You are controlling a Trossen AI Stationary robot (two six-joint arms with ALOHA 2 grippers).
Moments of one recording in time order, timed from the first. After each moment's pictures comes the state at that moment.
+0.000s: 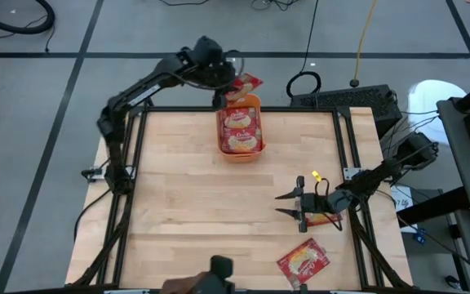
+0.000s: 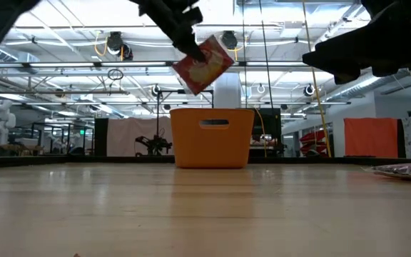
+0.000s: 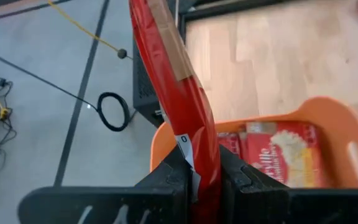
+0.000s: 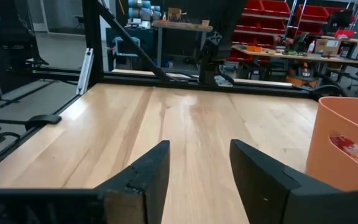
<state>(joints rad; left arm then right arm) 0.63 1.89 2.06 -0.89 0.26 0.62 0.54 1.35 0.17 1.09 0.54 0.01</state>
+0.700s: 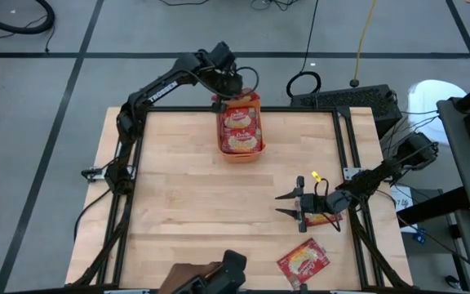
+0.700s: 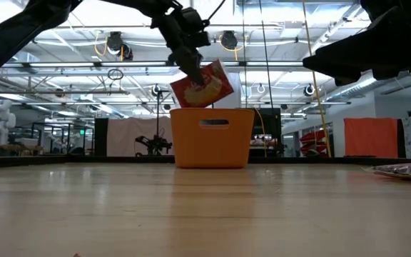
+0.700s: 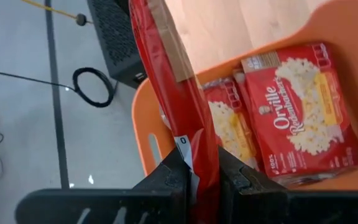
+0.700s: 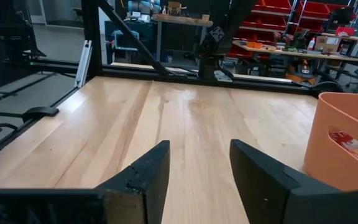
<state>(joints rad) 0.63 2.11 2.28 -1.14 0.21 0.90 0.54 1.35 0.17 1.06 0.55 0.01</state>
